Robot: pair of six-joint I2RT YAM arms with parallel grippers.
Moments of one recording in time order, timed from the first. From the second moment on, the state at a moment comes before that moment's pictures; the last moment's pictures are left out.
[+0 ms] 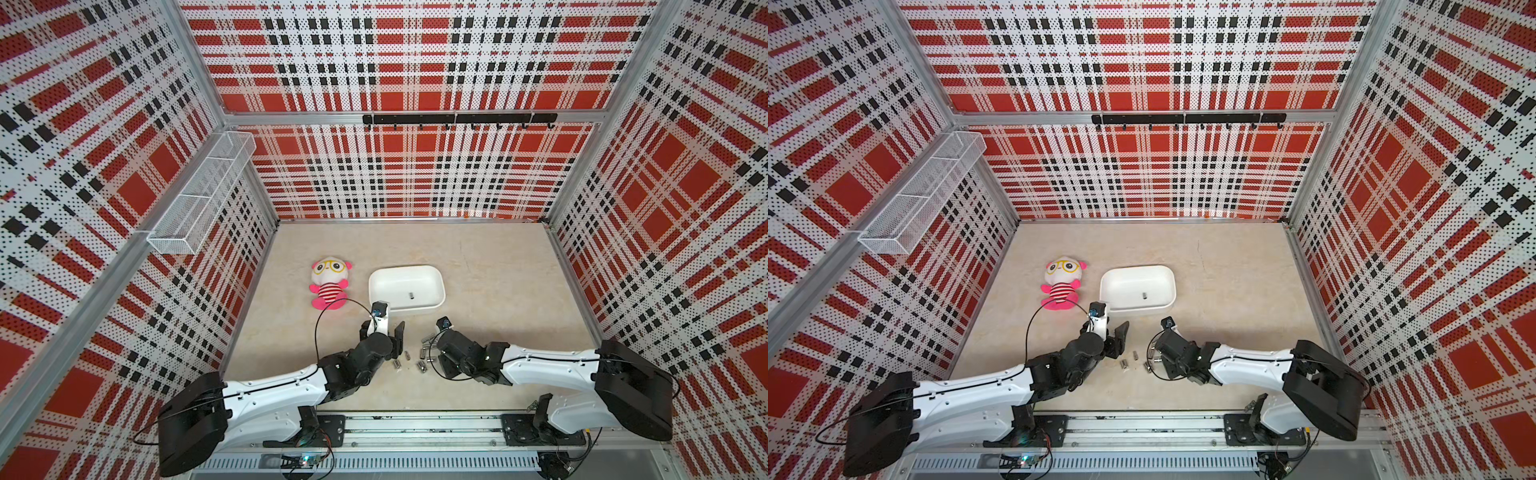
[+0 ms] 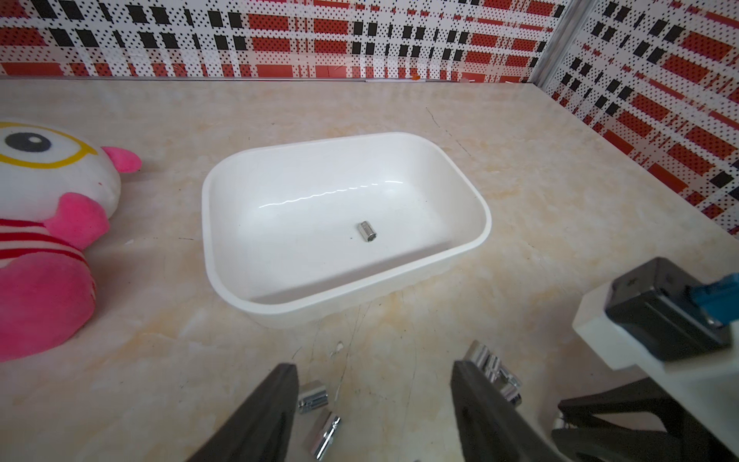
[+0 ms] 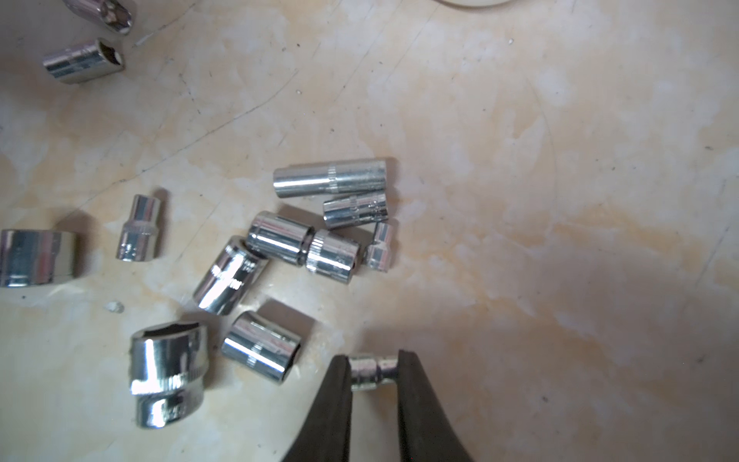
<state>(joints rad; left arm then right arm) -1.06 1.07 0.40 0.18 -0.61 -0.46 1.04 1.37 0.57 -0.25 0.26 0.52</state>
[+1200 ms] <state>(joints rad) -1.06 1.06 0.40 0.17 -0.63 -0.47 0.72 2.00 1.49 -0.47 0.12 0.34</state>
